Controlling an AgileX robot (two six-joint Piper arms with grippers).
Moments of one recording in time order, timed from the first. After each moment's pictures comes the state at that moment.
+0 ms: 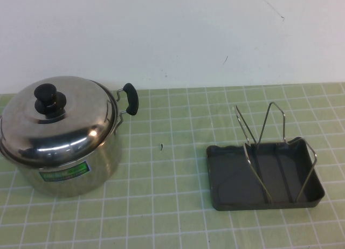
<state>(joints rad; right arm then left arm) 0.12 -0.01 0.02 -0.21 0.43 0.12 0.06 0.27 -0.40 -0.20 0.35 0.01</state>
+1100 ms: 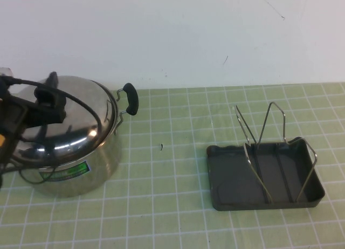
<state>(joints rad) 0.12 -0.01 0.02 -0.21 0.43 0.12 -0.11 1.33 -0.56 -0.04 -0.70 0.02</state>
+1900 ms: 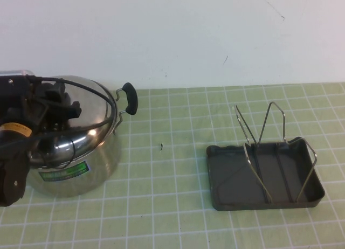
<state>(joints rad) 0.12 -0.01 0.02 -0.21 0.43 0.12 -0.11 1.63 -0.68 -0.08 -0.81 -0.08</state>
